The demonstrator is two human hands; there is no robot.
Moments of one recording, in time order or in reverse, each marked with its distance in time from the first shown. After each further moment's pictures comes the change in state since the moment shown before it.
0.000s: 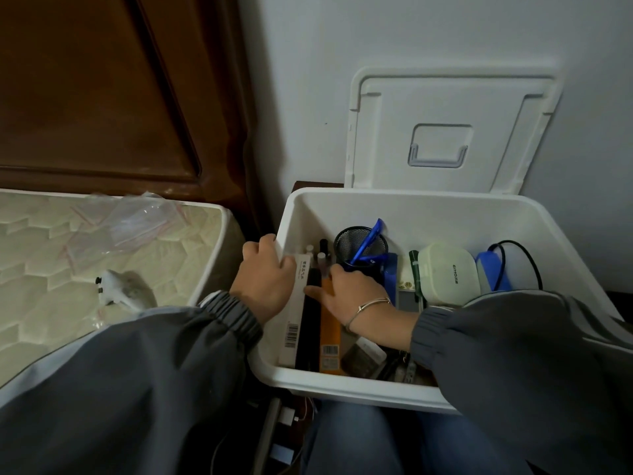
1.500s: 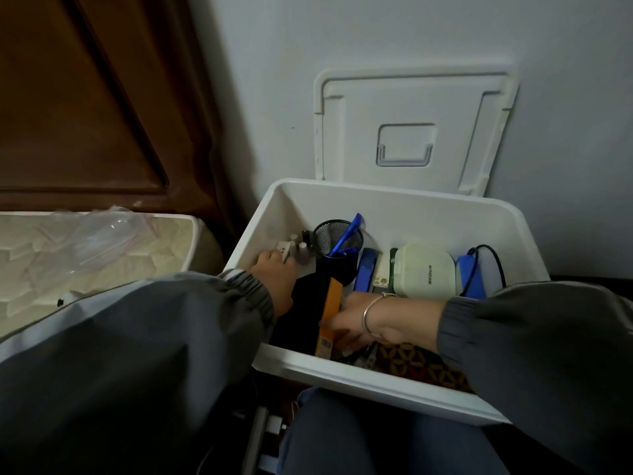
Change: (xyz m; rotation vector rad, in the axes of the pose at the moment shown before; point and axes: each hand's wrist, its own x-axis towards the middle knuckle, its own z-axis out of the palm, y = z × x) left_hand 0.026 0.032 0.044 0.948 -0.274 0.371; right_hand -0.018 0.050 -0.024 0.726 -0.654 0.410
